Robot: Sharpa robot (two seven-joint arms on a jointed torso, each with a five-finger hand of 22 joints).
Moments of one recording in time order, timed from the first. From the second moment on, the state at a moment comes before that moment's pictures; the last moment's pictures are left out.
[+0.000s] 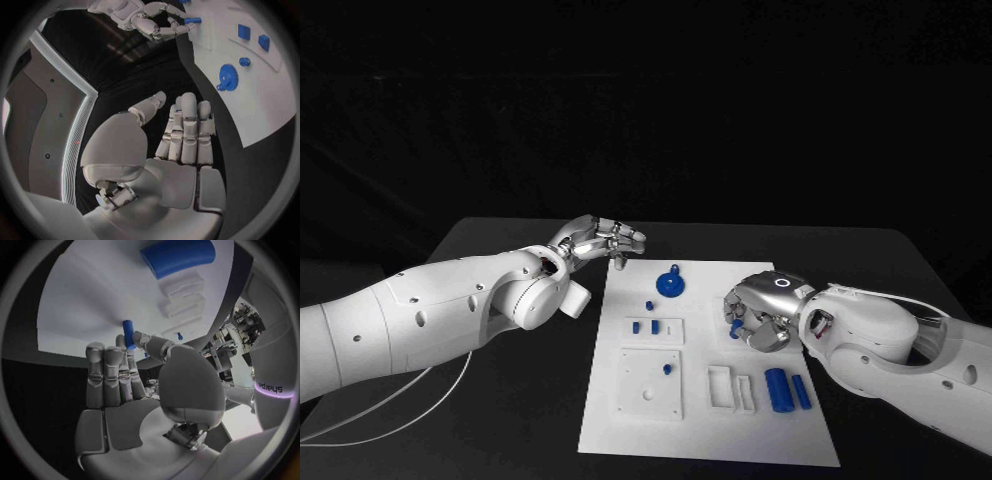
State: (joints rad) left arm 1.27 -0.81 -0.08 1.41 -0.32 -0.26 0.26; left_hand 1.11 -0.11 0.58 -0.22 0.06 0.86 0.17 0.26 0.51 1.21 0.09 0.09 0.16 1.11 -0.02 1.11 0.29 0.05 0.82 -0.10 0.86 1.19; right arm 1.17 -0.86 -0.02 1.66 -1.83 -0.10 -0.18; right_hand 1.22 -0.24 0.89 -0.11 0.05 1.00 0.12 0.38 0.45 1.29 0.05 0.15 0.22 1.29 -0.06 1.06 0.85 0.18 1.18 -0.03 0.91 1.31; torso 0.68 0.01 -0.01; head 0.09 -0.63
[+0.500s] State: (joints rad) left arm 1.27 -0.81 -0.08 1.41 -0.32 -0.26 0.26; left_hand 1.11 -0.11 0.58 -0.22 0.06 0.86 0.17 0.26 0.51 1.21 0.09 0.09 0.16 1.11 -0.02 1.11 0.29 0.05 0.82 -0.10 0.85 1.19; right arm 1.17 -0.87 0.00 1.74 -1.84 -0.15 -0.19; right_hand 1.22 -0.24 0.90 -0.11 0.04 1.00 0.11 0.38 0.46 1.30 0.04 0.16 0.22 1.29 -0.06 1.06 0.85 0.18 1.19 -0.03 0.91 1.31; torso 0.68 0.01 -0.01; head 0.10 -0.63
